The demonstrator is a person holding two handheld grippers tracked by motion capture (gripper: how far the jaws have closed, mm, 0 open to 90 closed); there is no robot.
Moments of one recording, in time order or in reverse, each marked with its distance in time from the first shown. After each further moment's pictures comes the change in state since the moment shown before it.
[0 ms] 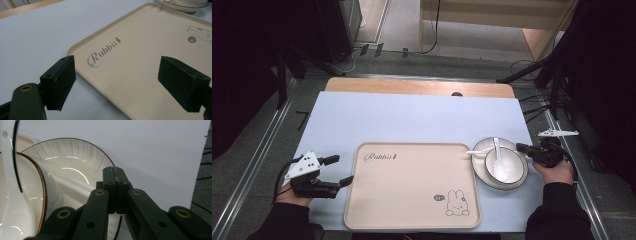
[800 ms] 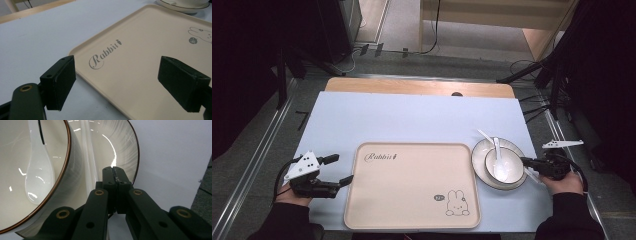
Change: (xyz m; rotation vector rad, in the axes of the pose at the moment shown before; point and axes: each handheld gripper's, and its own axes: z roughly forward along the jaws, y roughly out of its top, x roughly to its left) left arm -0.001 0.001 -0.001 -0.015 0.014 0.014; right arm 0.004 -0.026 -0.021 0.101 0.065 -0.016
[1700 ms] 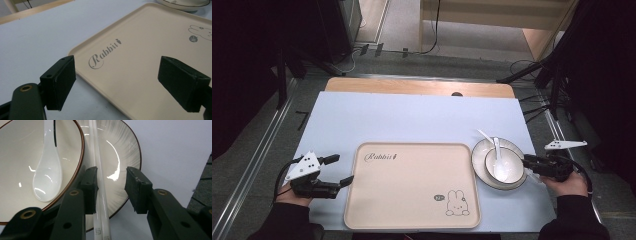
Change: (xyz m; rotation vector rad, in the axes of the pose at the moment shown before) left arm -0.001 0.000 0.001 0.009 -0.002 0.012; right arm 0.005 0.002 -0.008 -0.039 -0.002 -0.081
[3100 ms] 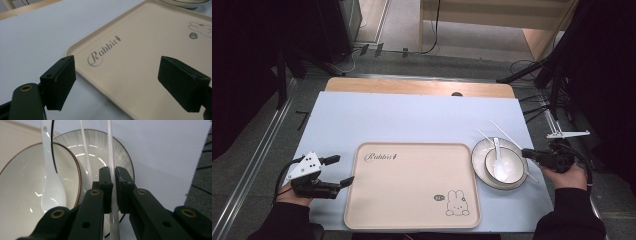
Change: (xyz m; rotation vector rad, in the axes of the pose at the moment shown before) left arm 0.001 -0.001 0.002 0.019 -0.008 0.006; right arm -0.001 0.027 -0.009 0.016 -0.022 0.149
